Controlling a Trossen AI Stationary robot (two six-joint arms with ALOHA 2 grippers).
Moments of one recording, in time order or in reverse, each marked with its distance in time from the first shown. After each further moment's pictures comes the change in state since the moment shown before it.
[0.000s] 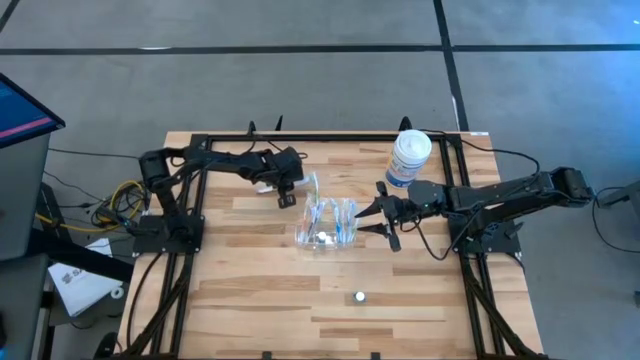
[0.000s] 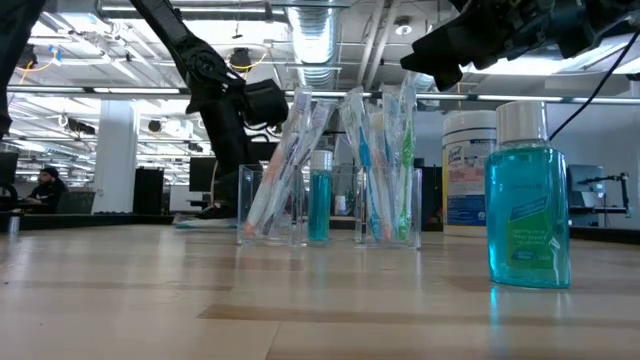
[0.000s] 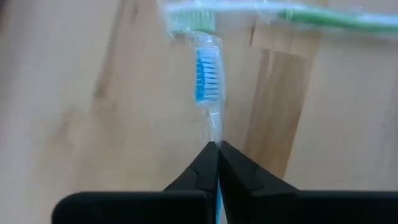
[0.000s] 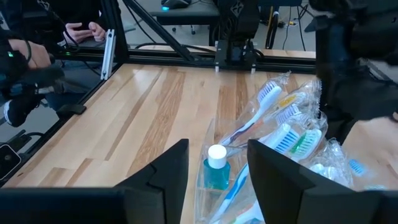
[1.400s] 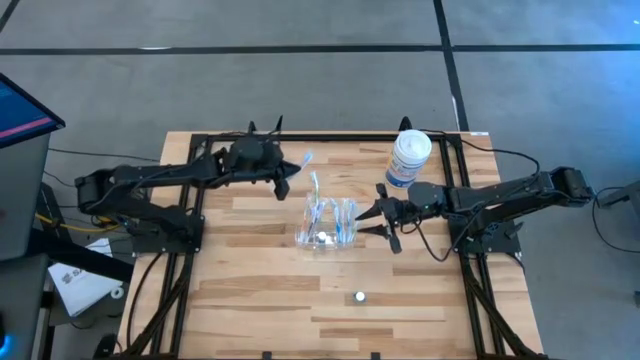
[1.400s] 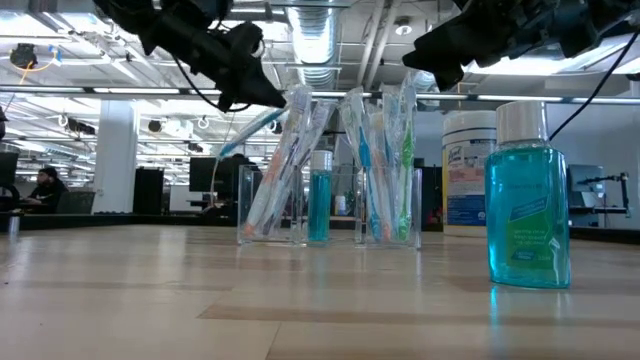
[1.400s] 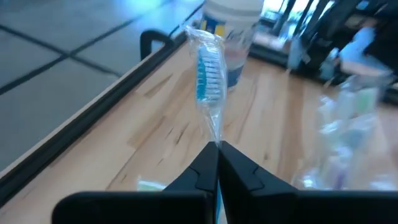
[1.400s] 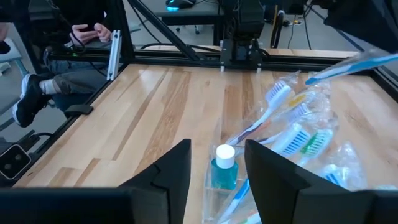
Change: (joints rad) left arm -0.094 -0.534 -0.187 0.342 0.089 -0.372; right arm 0.014 0.000 0.000 -0.001 0.000 0.017
